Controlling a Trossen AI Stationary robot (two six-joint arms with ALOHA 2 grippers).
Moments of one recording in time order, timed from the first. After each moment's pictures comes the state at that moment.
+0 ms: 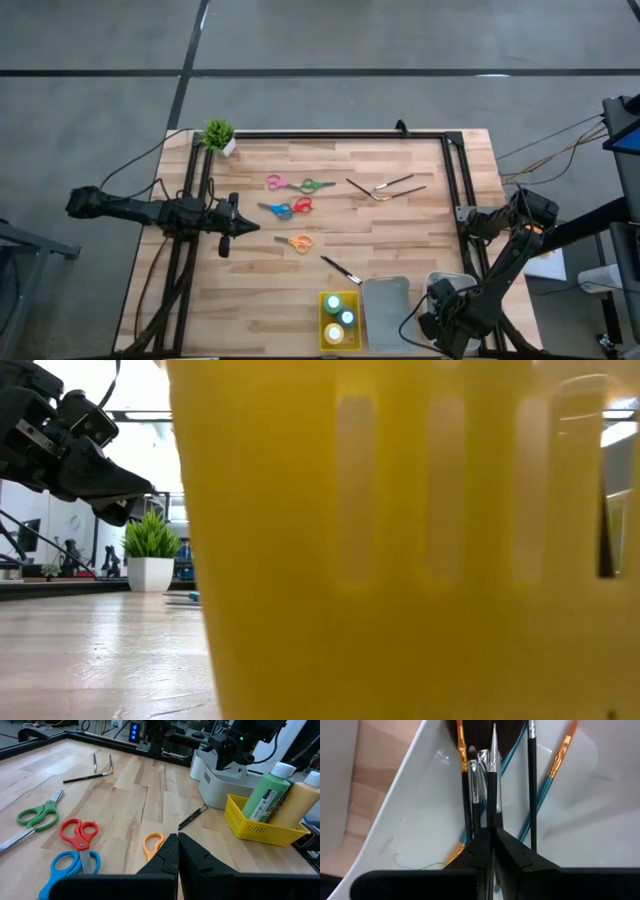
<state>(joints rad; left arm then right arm) -0.12 0.27 0.00 0.02 -0.06 -0.26 1.05 1.72 1.12 -1.03 -0.10 2.22</state>
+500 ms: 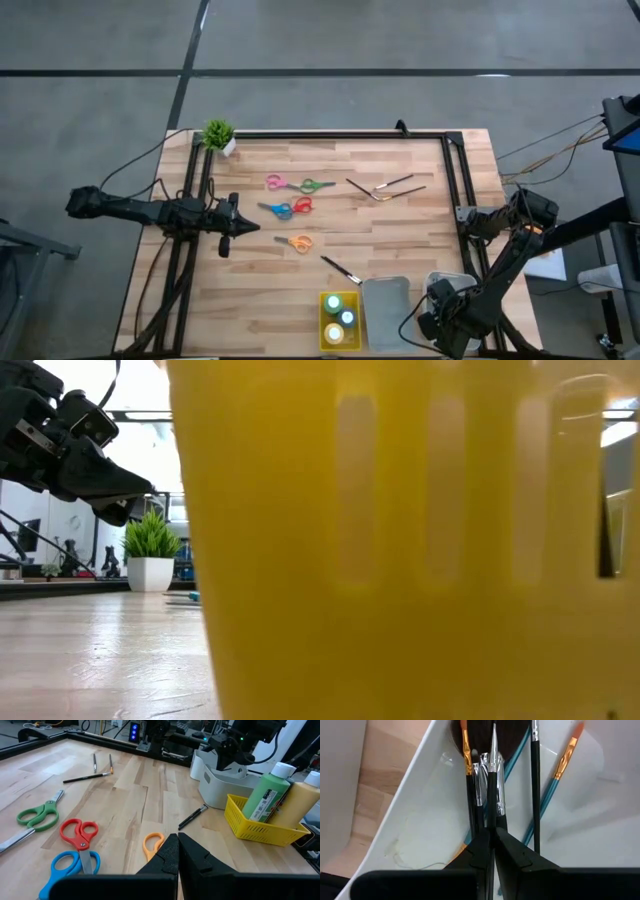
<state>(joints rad) -0.12 0.27 0.00 0.02 -0.06 -0.26 1.05 1.72 1.12 -1.01 -0.08 2.22</state>
